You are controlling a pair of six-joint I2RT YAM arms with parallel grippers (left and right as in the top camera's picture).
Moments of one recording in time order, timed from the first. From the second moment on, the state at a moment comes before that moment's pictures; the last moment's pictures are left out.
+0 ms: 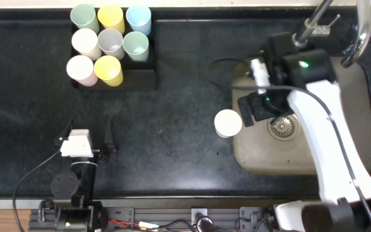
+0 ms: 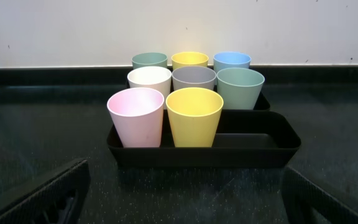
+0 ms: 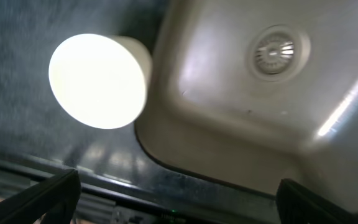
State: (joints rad) left arm 0.01 0.01 0.01 -0.08 0.01 0.00; right arm 0.23 1.56 1.55 -1.54 -0.01 -0.07
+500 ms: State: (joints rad) left arm 0.01 0.01 0.01 -0.08 0.01 0.00; right arm 0.24 1.79 1.55 -1.47 -0.08 -0.31
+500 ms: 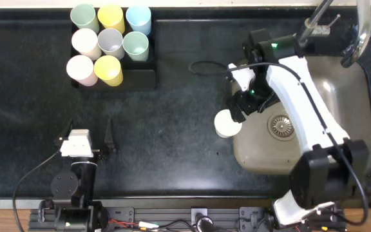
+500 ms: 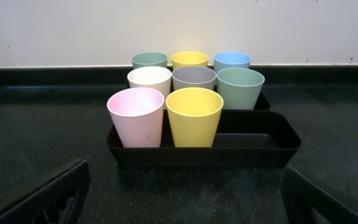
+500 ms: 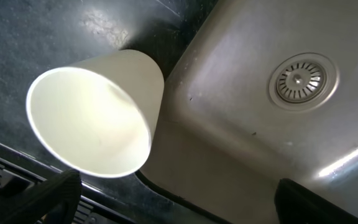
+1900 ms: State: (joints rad) left arm 0.01 0.01 0.01 -0.08 0.01 0.00; right arm 0.32 1.86 1.58 -1.46 -0.20 -0.32
